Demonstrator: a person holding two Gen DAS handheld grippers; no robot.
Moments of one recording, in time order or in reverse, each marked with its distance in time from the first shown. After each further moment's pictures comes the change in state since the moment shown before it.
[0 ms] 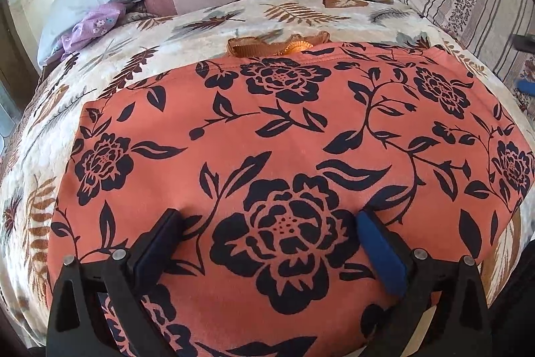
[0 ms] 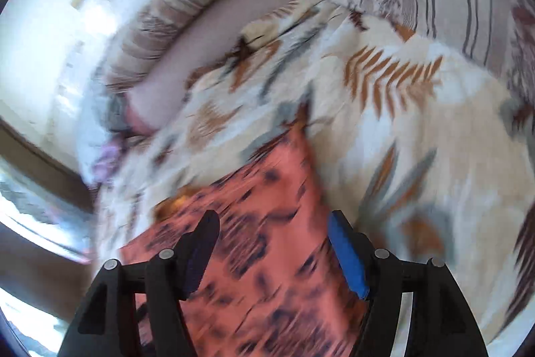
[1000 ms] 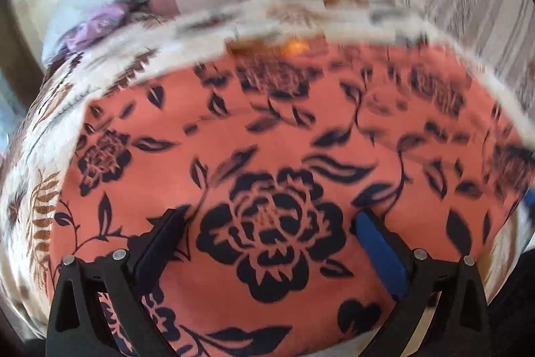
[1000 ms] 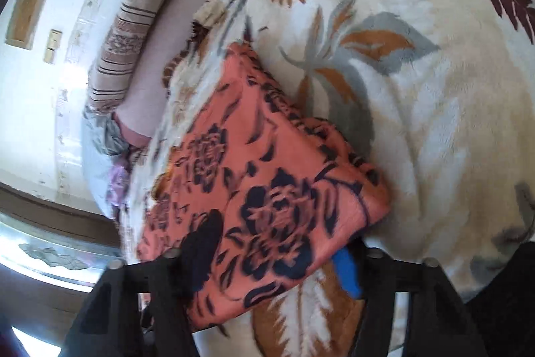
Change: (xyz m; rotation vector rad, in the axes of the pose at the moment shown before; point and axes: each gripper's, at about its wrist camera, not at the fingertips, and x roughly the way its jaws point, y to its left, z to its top) left arm -0.005 -0.010 0.004 -0.036 -0.003 0.020; right arm 0.029 -0.049 -0.104 0.317 -0.011 -0.014
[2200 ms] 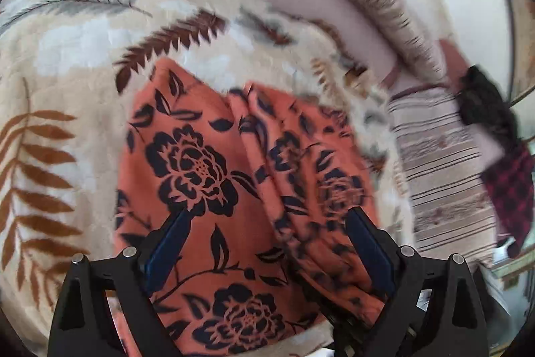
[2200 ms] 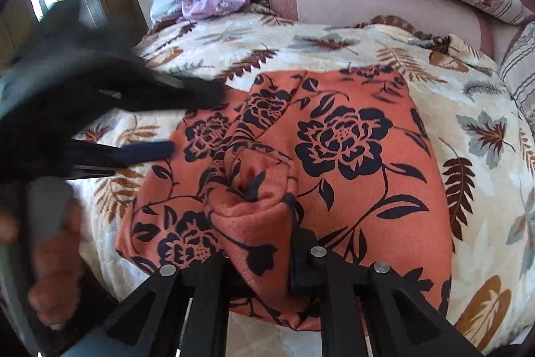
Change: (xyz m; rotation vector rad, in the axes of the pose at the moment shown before) left arm -0.005 0.170 0.023 -0.513 0.116 -0.513; right arm 0.062 0.242 -0.200 -1.026 0.087 -0.119
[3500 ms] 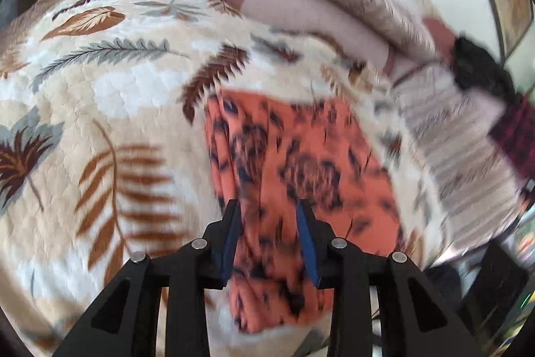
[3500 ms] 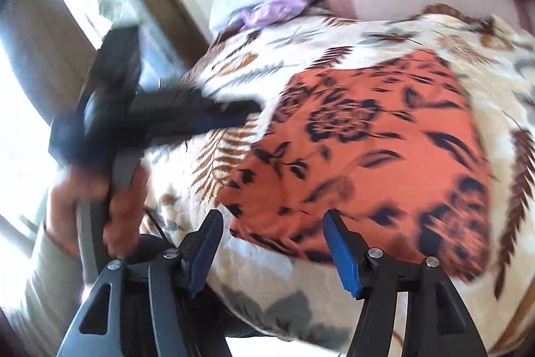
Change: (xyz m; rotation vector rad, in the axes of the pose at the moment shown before) left arm -0.062 0.046 -0.027 0.242 -0.060 0.109; right arm -0.035 0.049 -0.030 0.098 -0.029 0.316
